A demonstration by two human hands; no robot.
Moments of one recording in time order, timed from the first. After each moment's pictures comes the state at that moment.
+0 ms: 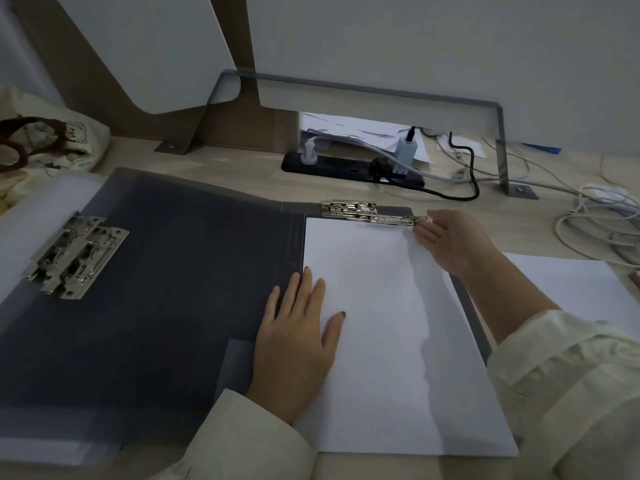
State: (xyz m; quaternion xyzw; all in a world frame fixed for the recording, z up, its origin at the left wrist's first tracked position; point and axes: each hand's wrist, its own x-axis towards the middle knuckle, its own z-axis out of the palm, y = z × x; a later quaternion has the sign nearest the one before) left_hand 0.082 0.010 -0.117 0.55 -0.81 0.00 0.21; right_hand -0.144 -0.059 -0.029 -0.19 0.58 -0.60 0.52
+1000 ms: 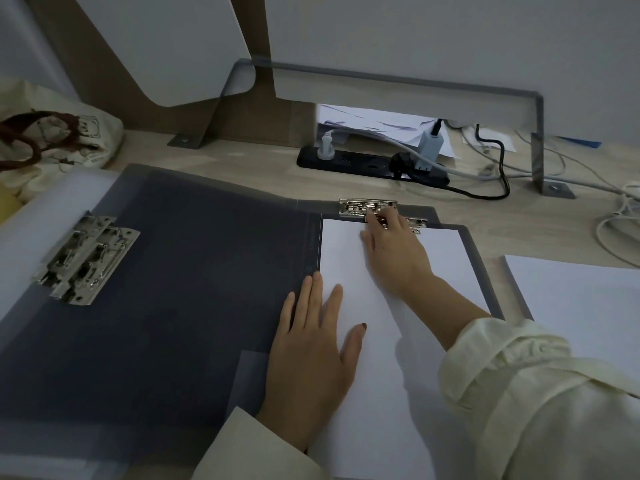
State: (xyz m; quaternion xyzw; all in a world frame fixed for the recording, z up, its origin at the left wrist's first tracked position) left_hand 0.078 0.005 -0.115 0.60 -0.79 -0.06 0.09; right_hand -0.075 -0.085 -0.081 -0.70 0.71 -0.13 0.01
